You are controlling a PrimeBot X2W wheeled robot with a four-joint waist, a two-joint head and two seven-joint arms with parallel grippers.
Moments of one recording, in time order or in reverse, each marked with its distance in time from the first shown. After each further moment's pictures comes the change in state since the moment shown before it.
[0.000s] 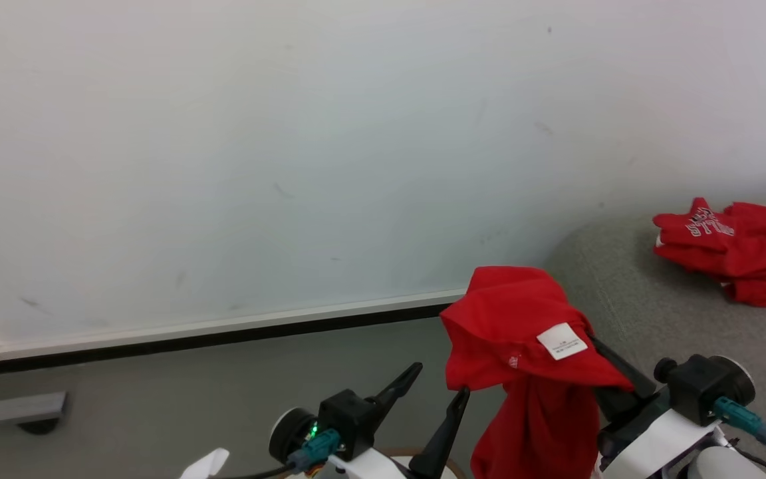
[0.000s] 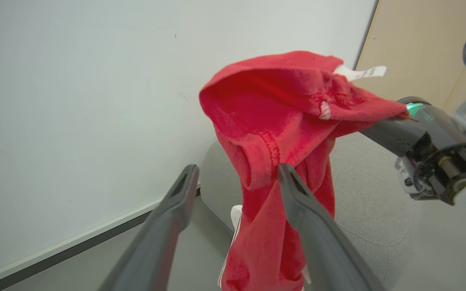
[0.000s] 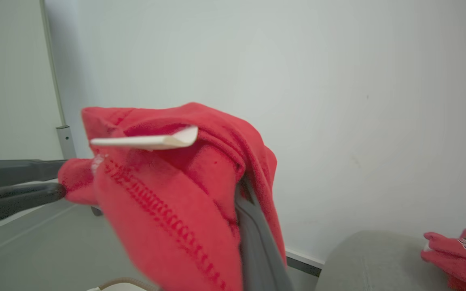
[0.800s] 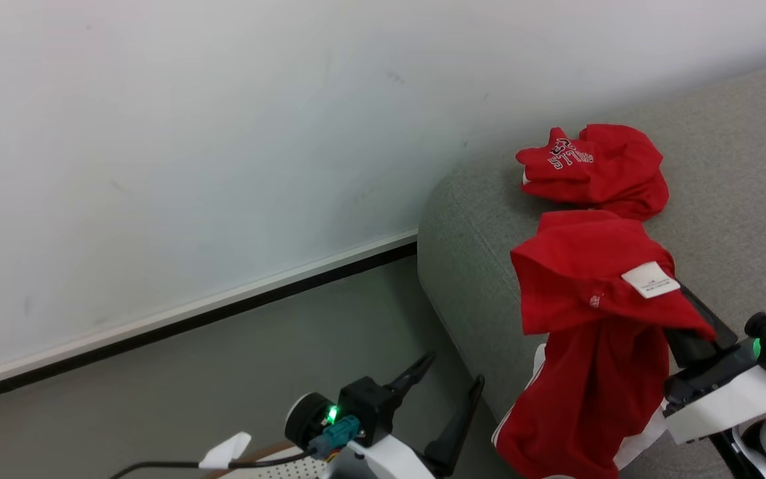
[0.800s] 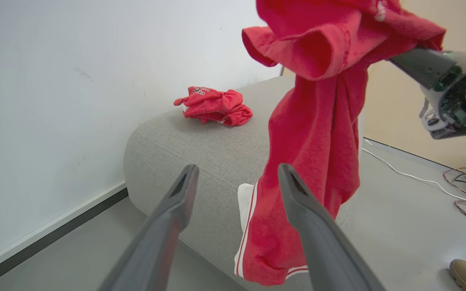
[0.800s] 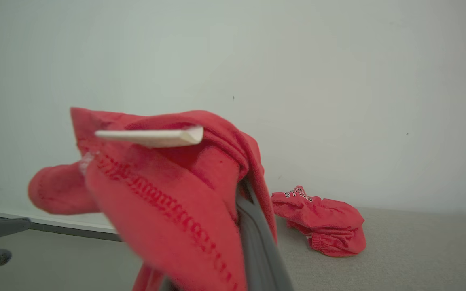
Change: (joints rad) left arm -0.066 -0.027 -0.046 0.086 -0.011 0.012 -0.042; right arm 0.004 -0.085 -0.186 -0.093 -0.006 0.000 0.000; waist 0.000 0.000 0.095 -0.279
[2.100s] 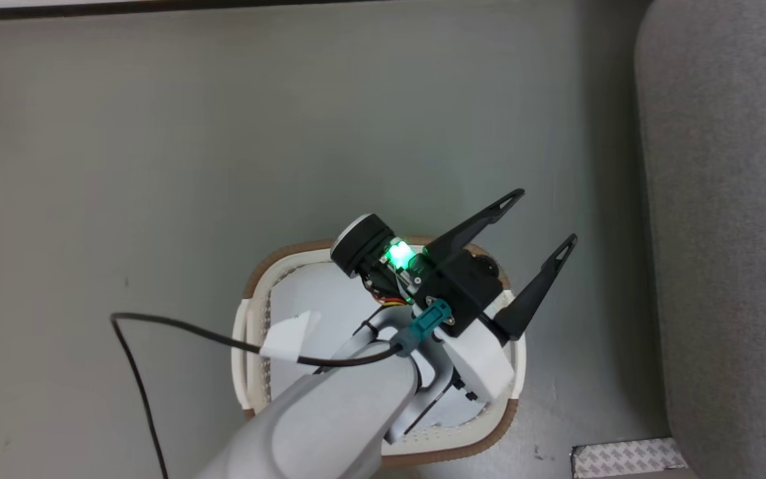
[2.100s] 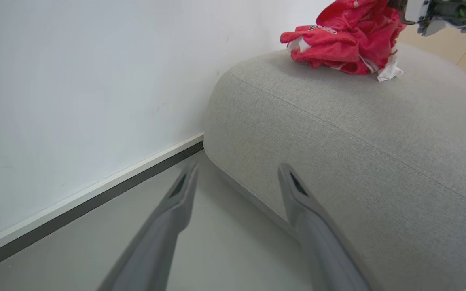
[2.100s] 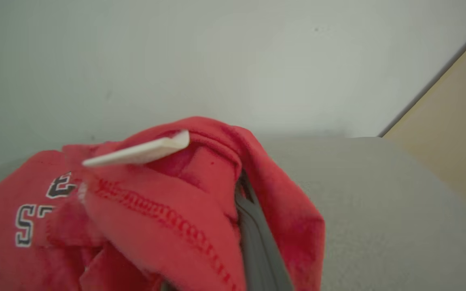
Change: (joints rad) left arm -0.440 -0.012 -0.127 -0.030 0.166 0.035 0.044; right arm -0.767 -0.269 -0.473 0.927 -0.201 0.000 0.019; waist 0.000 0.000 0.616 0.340
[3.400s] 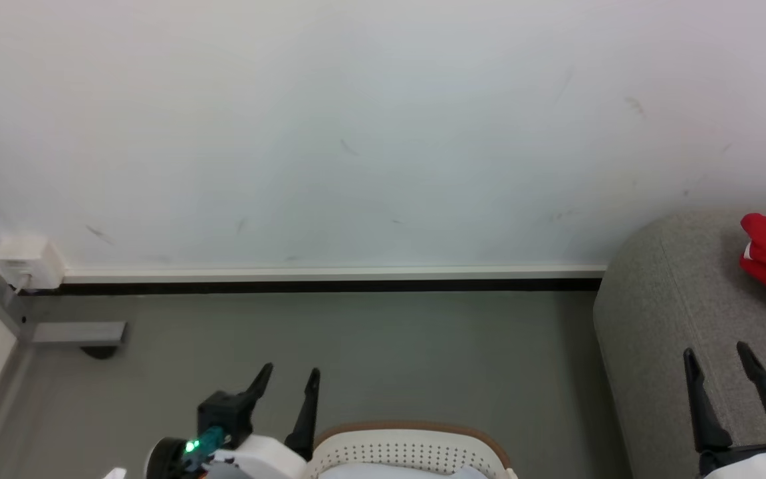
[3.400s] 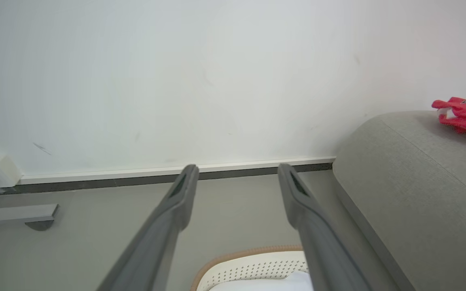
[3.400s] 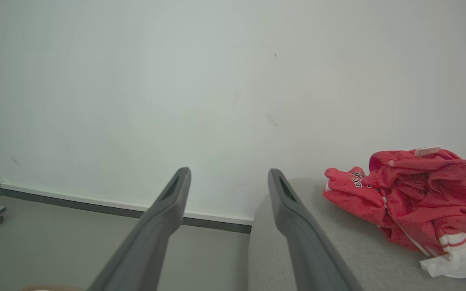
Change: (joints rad) left arm 0.480 0.148 0.283 0.189 -0.246 0.118 -0.139; right arm 1.005 0.500 0.036 -0.817 -0.132 0.000 -0.020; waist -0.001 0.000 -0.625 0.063
